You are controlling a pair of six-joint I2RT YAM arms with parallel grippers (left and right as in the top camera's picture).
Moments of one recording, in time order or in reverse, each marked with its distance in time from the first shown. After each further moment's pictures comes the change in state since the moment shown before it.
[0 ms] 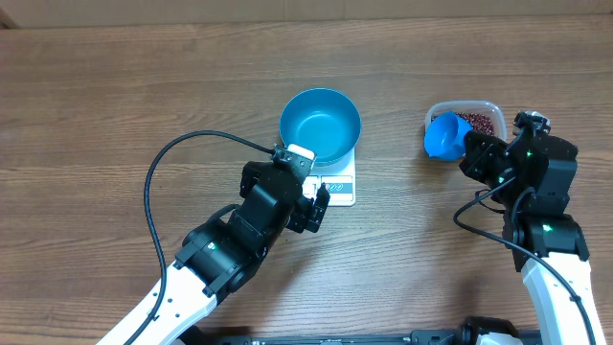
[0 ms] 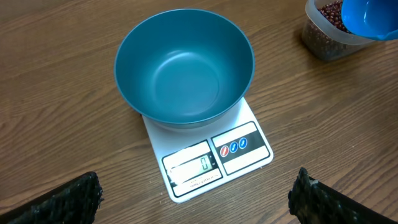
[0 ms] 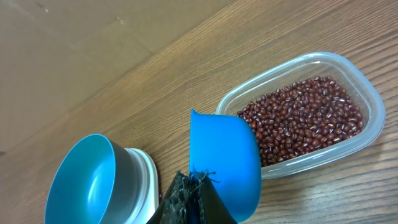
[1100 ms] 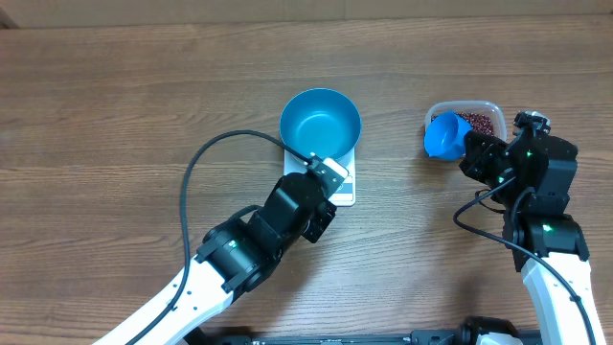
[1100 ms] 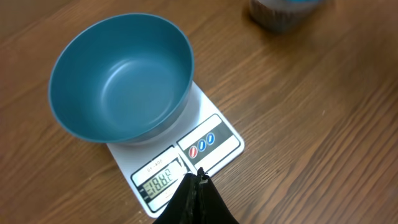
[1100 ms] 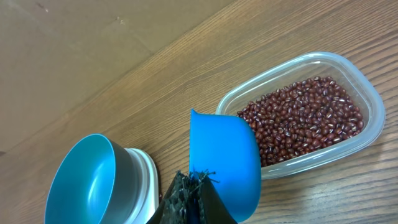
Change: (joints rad) left arm -0.074 0.062 0.000 0.058 0.061 0.130; right arm 0.000 0.000 0.000 0.000 0.000 0.000
